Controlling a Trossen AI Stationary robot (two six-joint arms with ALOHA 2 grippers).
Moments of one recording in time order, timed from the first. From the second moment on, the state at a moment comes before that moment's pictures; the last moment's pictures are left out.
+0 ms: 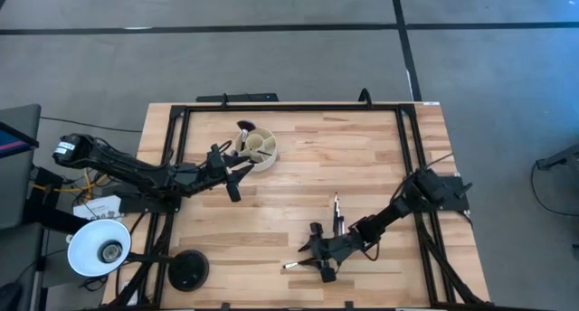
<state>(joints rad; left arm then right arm) -0.22 0.99 0.30 0.65 -0.64 -0.11 0.57 2.12 0.81 0.75 0.23 0.19</state>
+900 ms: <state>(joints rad) -0.22 0.99 0.30 0.73 -0.31 -0.11 0.15 1.77 0.80 0.81 0.15 0.02</state>
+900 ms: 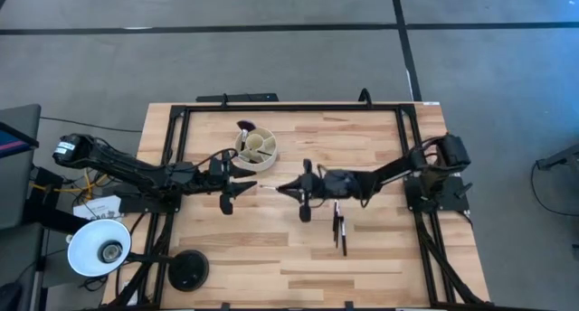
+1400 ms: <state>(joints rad) -0.22 0.99 0.30 0.84 -0.20 0.00 0.11 1.82 0.81 1.19 -0.05 0.06</state>
